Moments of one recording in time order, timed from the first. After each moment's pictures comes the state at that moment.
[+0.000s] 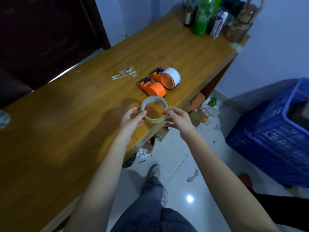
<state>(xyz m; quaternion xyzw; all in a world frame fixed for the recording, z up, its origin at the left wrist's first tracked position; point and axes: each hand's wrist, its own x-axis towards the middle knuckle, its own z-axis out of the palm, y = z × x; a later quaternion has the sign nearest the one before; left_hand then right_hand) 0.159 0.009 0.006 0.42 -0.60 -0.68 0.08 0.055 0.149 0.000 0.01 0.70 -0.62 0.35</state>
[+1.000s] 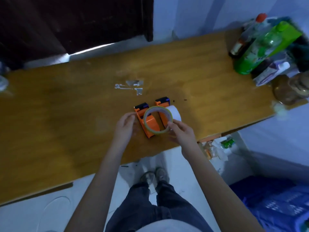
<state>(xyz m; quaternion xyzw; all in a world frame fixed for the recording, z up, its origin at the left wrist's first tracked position) 0.005 -0.005 -0.006 0.59 -0.52 -0.58 0.21 -0.147 0.102 -0.007 -0.11 0.69 -0.53 0.48</state>
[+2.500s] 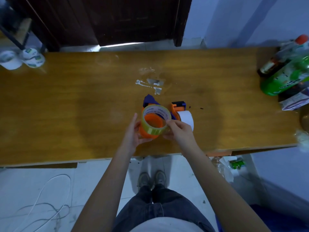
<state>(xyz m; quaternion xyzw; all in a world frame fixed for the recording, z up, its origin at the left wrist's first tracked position) 0.019 0.017 -0.027 0.55 -0.21 -0.76 0.29 -0.127 0.073 0.015 -0.20 0.68 -0.45 0.54</state>
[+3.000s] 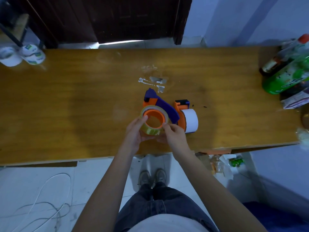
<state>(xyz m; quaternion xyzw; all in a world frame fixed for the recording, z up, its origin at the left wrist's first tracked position) 0.030 0.019 -0.024 0.51 -0.26 -0.75 0.33 -0.090 0.073 0.002 -0.19 0.70 -0.42 0.54</state>
